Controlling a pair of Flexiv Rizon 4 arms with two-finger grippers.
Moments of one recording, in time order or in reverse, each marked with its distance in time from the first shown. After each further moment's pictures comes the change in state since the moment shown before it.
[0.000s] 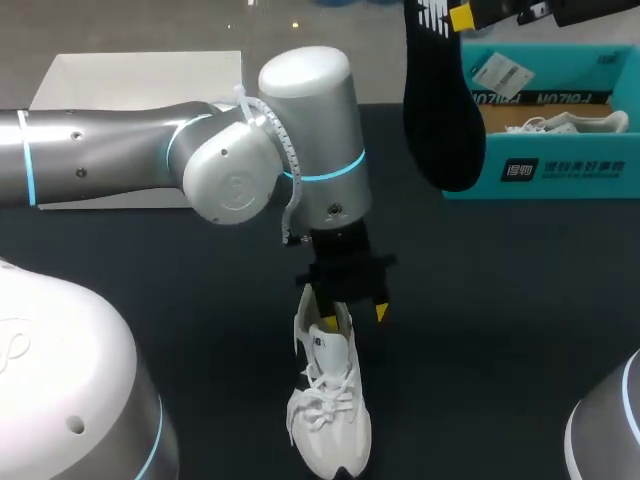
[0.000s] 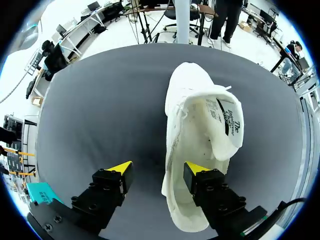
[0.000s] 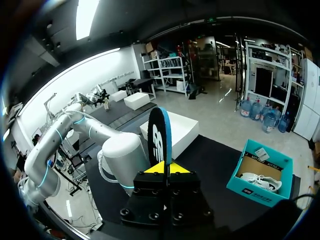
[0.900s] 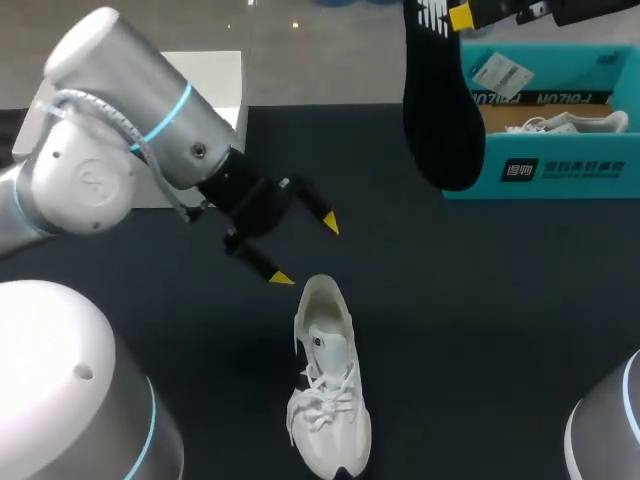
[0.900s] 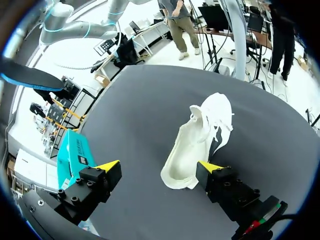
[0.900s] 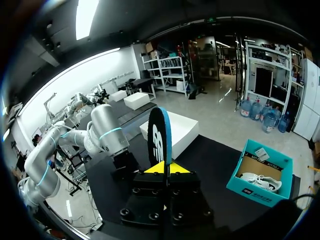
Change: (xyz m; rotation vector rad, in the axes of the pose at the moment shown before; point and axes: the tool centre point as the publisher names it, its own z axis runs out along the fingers) left arm 0.047 0.026 -0.112 0.116 -0.487 -0.395; right arm 0.000 0.001 0.001 0.001 0.000 0.000
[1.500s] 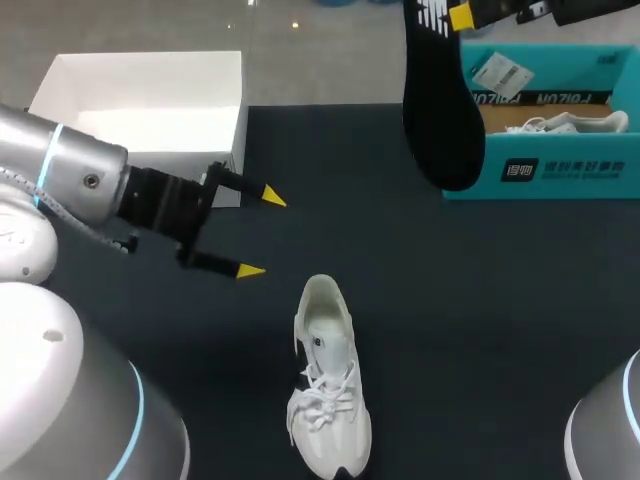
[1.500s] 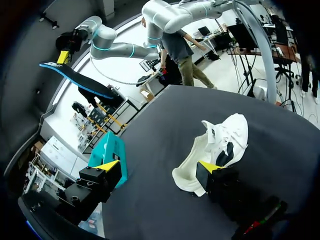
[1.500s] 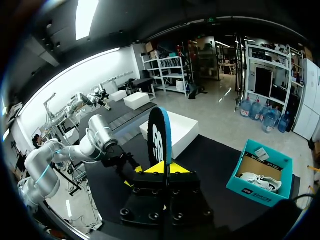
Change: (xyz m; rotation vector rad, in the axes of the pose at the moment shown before) left arm 0.015 0.006 -0.056 0.166 -0.393 -0.128; right arm 0.000 0.000 0.000 0.000 0.000 0.000
